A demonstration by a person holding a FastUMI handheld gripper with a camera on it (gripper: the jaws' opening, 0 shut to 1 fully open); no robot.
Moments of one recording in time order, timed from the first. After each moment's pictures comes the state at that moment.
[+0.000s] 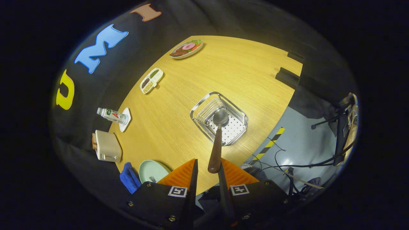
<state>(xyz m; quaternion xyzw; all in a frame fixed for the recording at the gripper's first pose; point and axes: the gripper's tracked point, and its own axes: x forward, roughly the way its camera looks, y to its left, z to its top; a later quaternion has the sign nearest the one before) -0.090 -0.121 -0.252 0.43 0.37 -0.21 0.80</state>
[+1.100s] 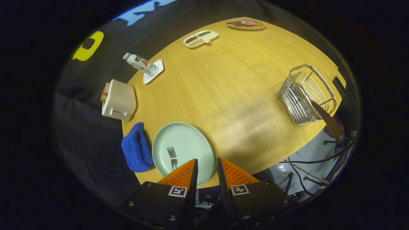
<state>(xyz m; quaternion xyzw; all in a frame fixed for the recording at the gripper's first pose) -0.029 0.028 -0.258 0.34 0.47 -0.05 0.81</state>
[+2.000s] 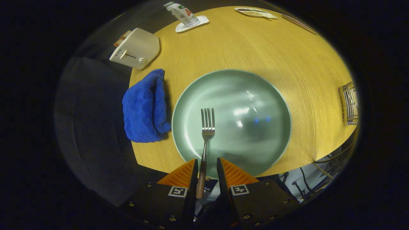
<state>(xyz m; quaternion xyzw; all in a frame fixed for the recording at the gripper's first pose) -0.019 0.156 -0.303 0.25 0.58 0.07 0.77</state>
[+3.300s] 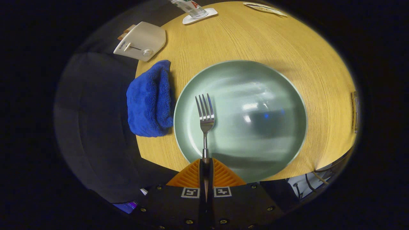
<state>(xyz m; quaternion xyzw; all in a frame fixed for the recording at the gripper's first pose) -0.018 0.158 -0.307 0.26 0.58 0.12 0.76</state>
